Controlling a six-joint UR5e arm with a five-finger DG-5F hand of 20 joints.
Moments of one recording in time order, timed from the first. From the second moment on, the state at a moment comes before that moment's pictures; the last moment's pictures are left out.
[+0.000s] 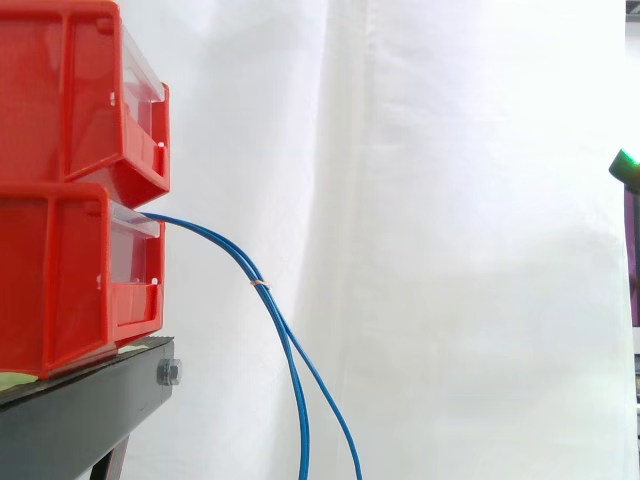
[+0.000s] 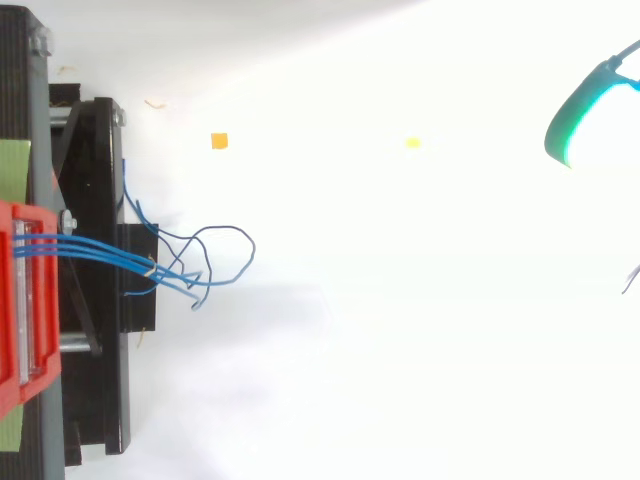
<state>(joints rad) 0.09 -1.64 -1.80 -2.95 -1.31 -0.15</state>
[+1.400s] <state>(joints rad) 0.15 -1.91 -1.64 -2.76 -1.13 -0.32</state>
